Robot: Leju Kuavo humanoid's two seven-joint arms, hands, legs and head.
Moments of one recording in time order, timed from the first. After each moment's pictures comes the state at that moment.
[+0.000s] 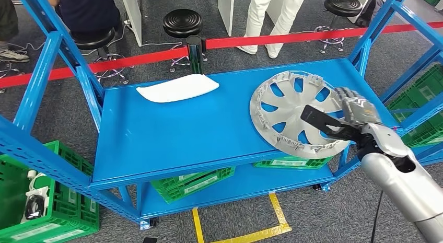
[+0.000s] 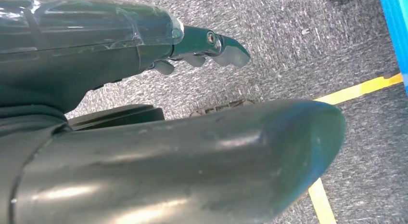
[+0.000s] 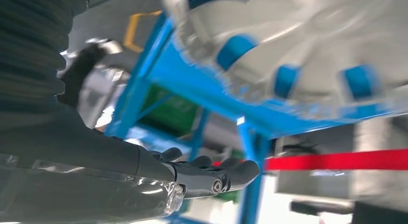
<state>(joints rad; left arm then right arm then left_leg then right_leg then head) -0.14 -0.01 -1.15 -0.22 0.90 0.24 -0.03 -0.38 -0.77 0.43 -1.60 0.56 0.22 0.63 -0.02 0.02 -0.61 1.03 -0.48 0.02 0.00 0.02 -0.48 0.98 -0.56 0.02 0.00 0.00</state>
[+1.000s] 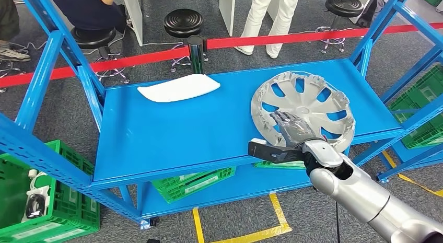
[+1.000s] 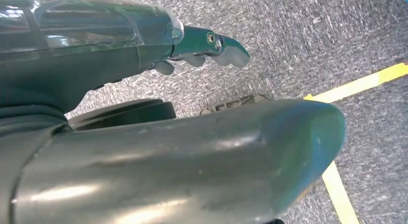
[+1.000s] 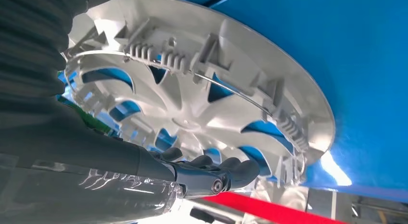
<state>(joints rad) -0.14 -0.01 -1.15 -0.22 0.85 0.21 0.03 -0.52 -0.63 0.84 -1.50 0.62 0.20 0.56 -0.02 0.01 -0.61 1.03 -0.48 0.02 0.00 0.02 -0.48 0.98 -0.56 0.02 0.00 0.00</state>
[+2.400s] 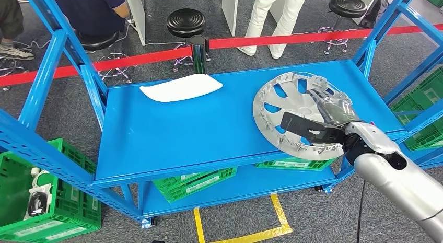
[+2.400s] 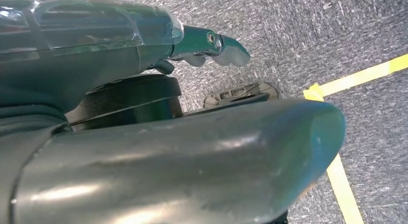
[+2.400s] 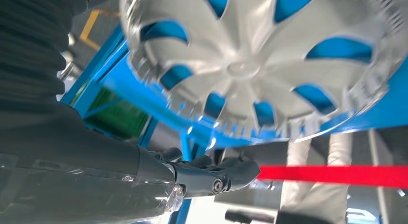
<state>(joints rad) -0.13 -0.04 -1.15 -0.21 0.88 0.22 0.04 -0.50 -0.84 0.64 -1.74 0.38 0.25 0.69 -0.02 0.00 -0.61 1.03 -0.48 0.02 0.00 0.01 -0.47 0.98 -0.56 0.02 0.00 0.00</state>
